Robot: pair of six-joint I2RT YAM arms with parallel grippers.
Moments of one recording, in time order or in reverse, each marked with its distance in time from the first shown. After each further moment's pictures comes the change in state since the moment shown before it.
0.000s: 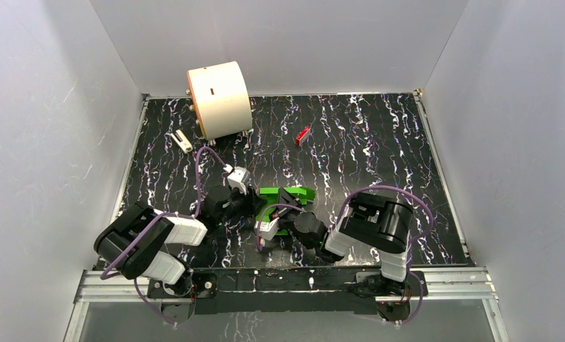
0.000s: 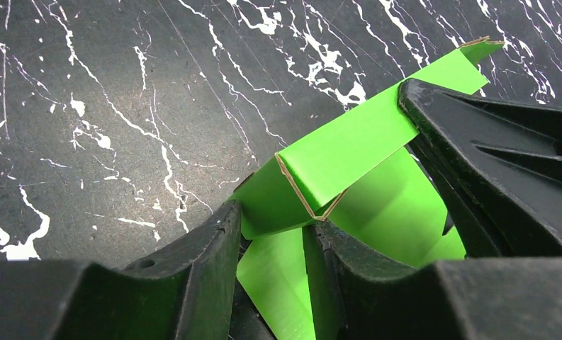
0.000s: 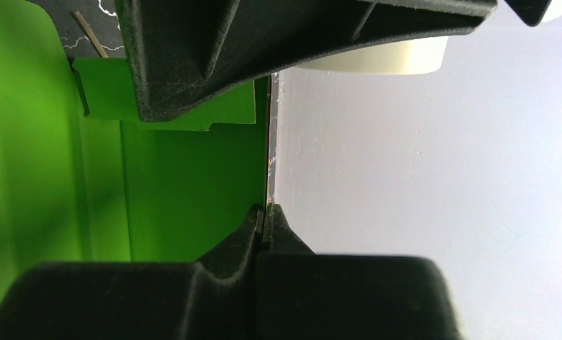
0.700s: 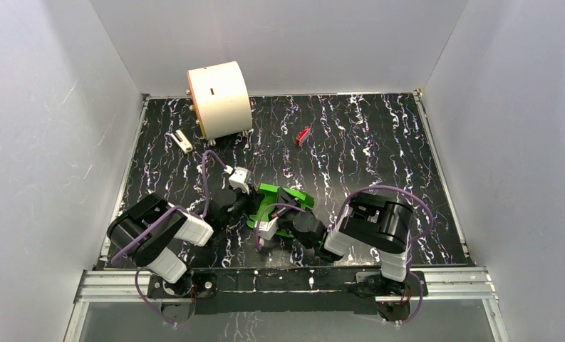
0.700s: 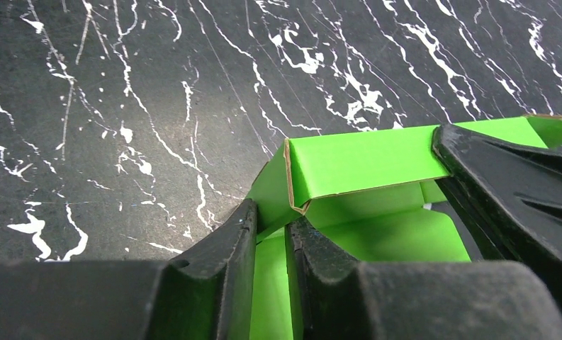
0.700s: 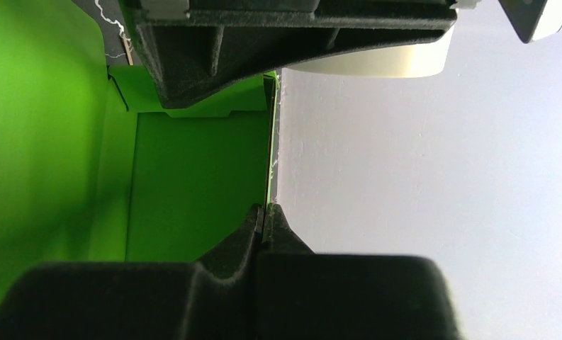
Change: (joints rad) left arm -0.063 0.109 -0.002 0.165 -0.205 0.020; right arm 0.000 0.000 0.009 -0.016 -0.005 0.009
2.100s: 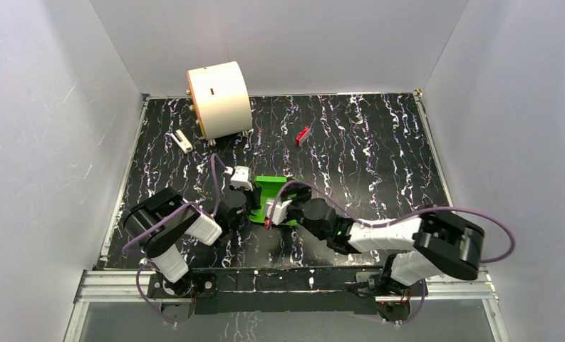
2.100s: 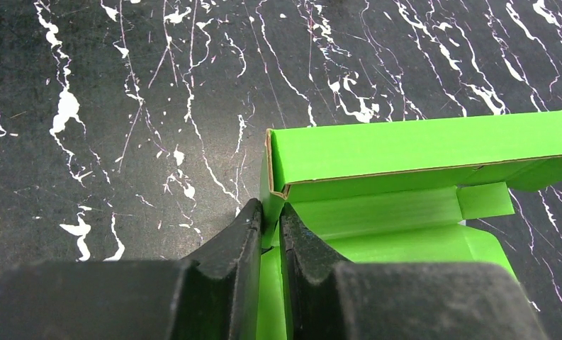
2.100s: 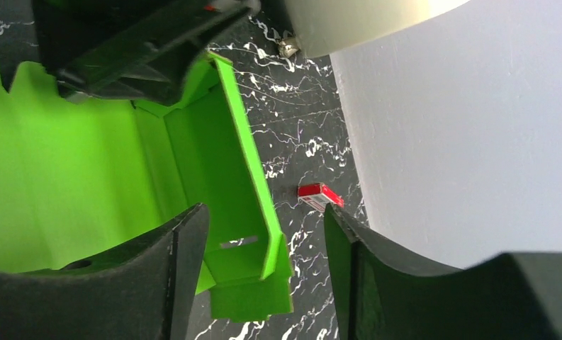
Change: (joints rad) left arm -0.105 0.111 0.051 0.087 -0.345 -0.027; right arm -0.016 -0.439 0.025 -0.534 -0.050 0.454
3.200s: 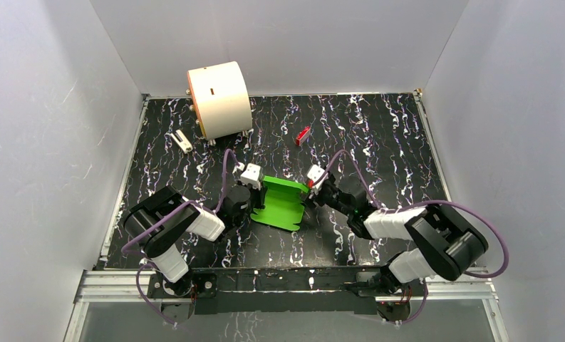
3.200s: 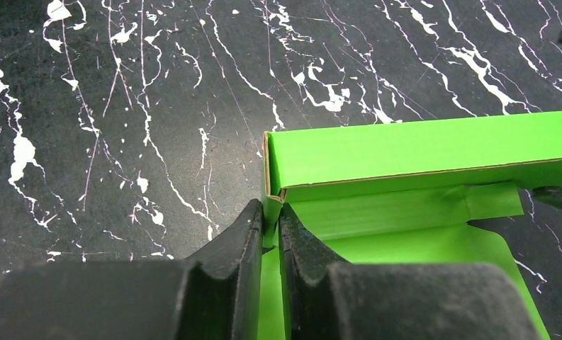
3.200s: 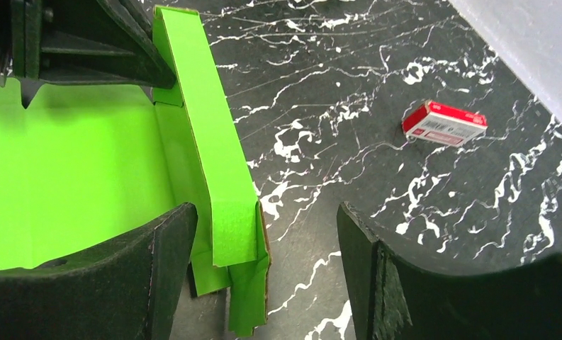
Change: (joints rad) left arm 0.002 0.000 0.066 -0.089 0.114 0.137; right arm -0.506 -0.050 -0.124 0.066 -0.623 0.581
